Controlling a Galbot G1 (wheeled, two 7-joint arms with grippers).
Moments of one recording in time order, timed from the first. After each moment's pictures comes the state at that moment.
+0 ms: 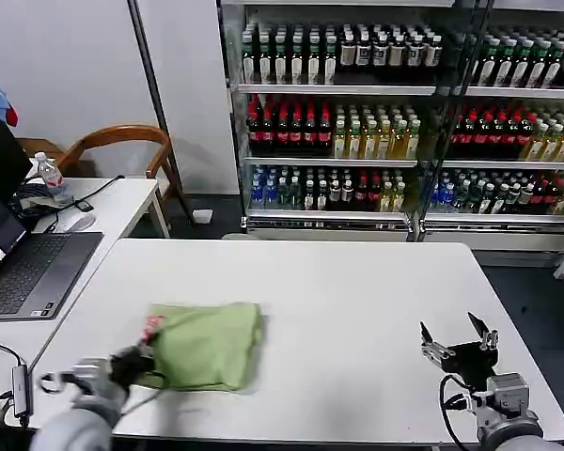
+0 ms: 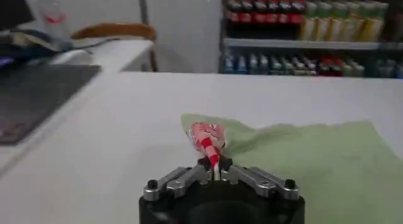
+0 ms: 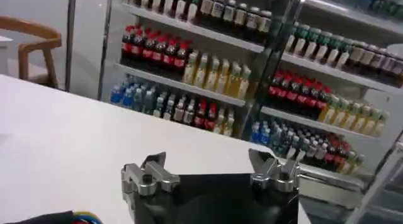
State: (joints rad) left arm 1.46 -0.91 -0.55 -2.06 -0.78 0.49 -0.35; right arm -1.61 1.01 0.67 2.33 0.33 -0.52 0.22
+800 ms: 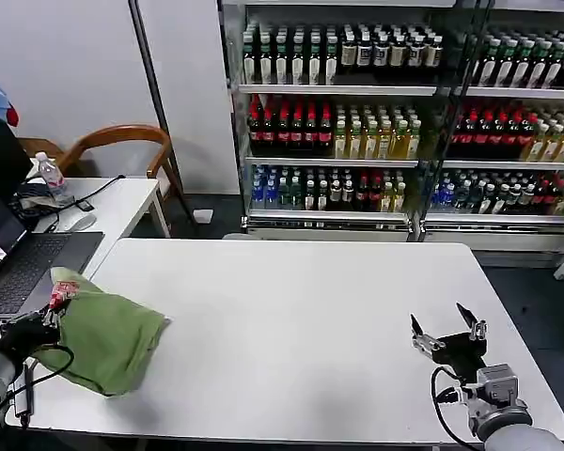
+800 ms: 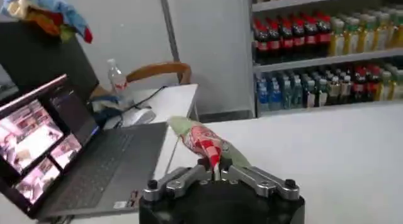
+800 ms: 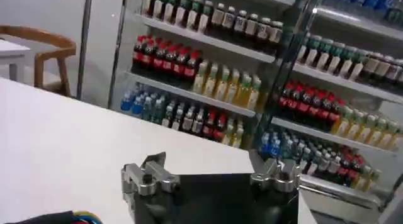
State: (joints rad) left arm 1.80 -0.60 -1.12 -2.22 -1.04 0.57 -0.33; right arm -1.56 0.98 0.62 2.30 0.34 -0.49 0.22
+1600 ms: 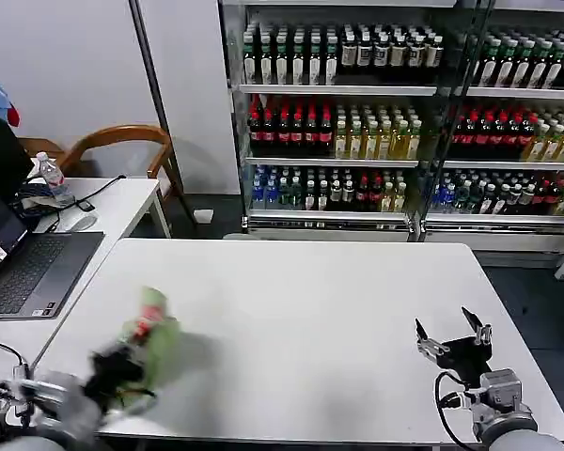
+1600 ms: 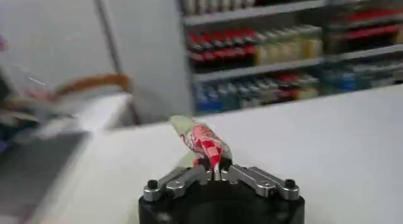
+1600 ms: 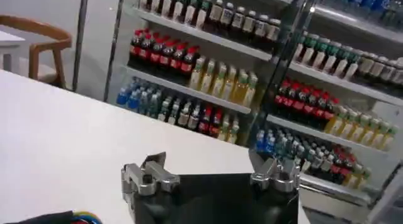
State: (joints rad) left arm 1.67 -0.86 -0.66 -2.39 -0.67 0.53 -0.26; right arm -1.60 0.98 0.65 2.31 0.32 -0.50 0.21
